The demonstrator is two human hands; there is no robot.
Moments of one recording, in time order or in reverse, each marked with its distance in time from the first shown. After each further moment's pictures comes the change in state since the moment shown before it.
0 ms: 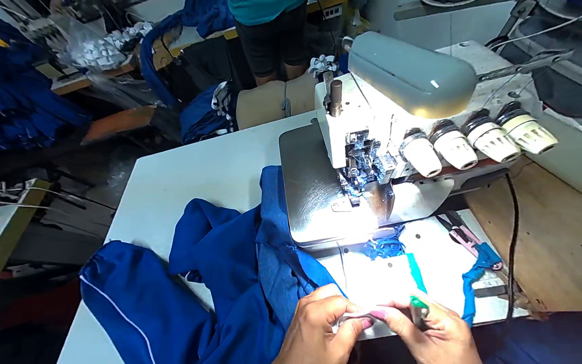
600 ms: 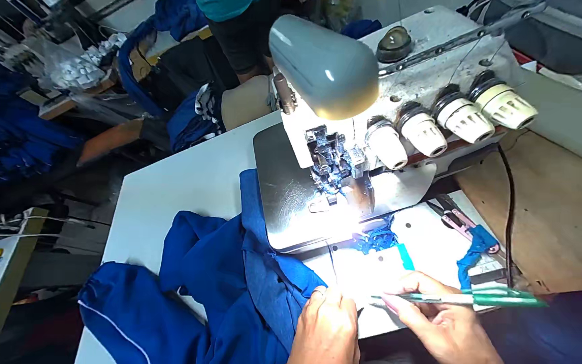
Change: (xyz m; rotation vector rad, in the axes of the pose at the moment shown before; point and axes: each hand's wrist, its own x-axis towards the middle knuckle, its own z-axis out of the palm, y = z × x) left_hand 0.013 0.025 0.019 0.725 -0.221 0.036; right_hand 0.005 0.027 -0.016 0.029 0.022 0.036
